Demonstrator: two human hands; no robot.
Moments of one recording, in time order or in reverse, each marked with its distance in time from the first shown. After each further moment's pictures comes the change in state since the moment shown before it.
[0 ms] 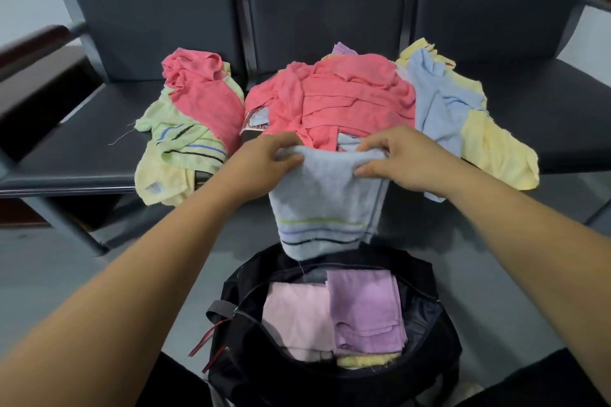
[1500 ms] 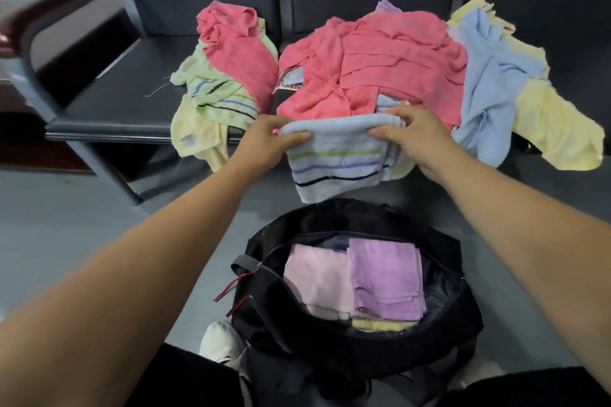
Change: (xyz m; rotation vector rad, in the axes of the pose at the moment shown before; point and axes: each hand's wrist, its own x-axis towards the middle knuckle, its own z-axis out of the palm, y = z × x) left_hand -0.015 -0.079 0.026 -0.306 0.163 -0.100; right_hand 0.035 0.035 0.074 0.462 0.191 0.198
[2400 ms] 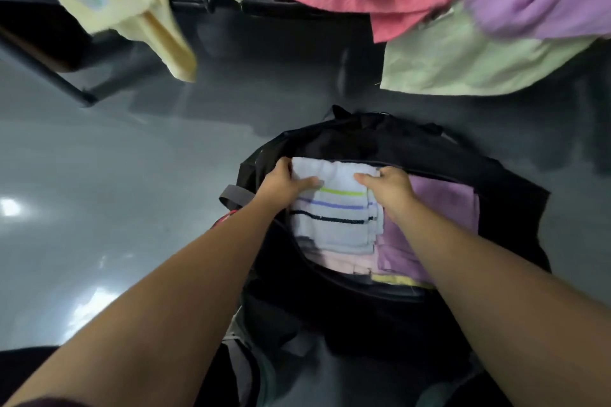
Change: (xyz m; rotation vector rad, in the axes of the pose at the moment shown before) left_hand -0.056 -0.269 0.157 0.050 -0.253 -0.812; right_hand -0.003 0.289 0.188 -0.172 -0.158 0.753
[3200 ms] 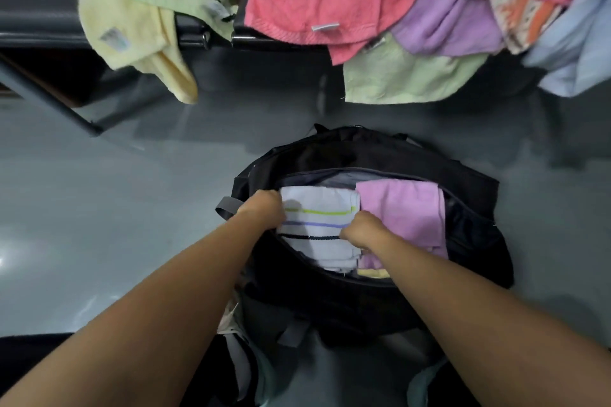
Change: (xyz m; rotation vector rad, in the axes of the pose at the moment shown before) left_hand -0.062 0.018 -0.017 0.792 -0.207 0.046; right_hand -0.086 0.021 0.003 -0.525 -0.217 0.050
